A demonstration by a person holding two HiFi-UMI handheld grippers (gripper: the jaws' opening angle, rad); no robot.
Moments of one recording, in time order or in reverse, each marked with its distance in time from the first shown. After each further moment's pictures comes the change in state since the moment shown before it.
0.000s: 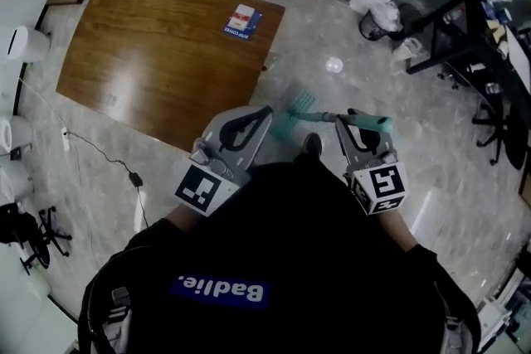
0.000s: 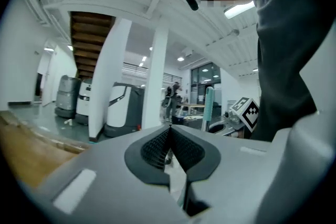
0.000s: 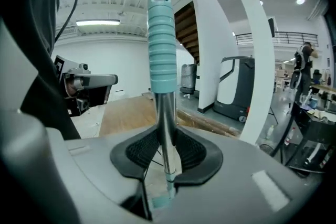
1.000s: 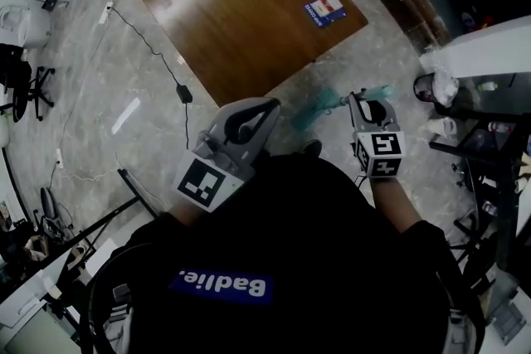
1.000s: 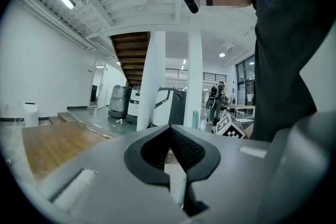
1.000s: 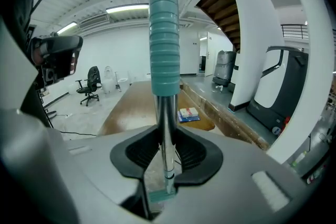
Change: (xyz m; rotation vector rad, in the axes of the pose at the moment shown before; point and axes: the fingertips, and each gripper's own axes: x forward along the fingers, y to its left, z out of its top) left arm -0.054 0.012 -0.002 -0.072 -0.020 0.544; right arm 0.137 -0.004 -0.025 -0.215 0.194 0.337
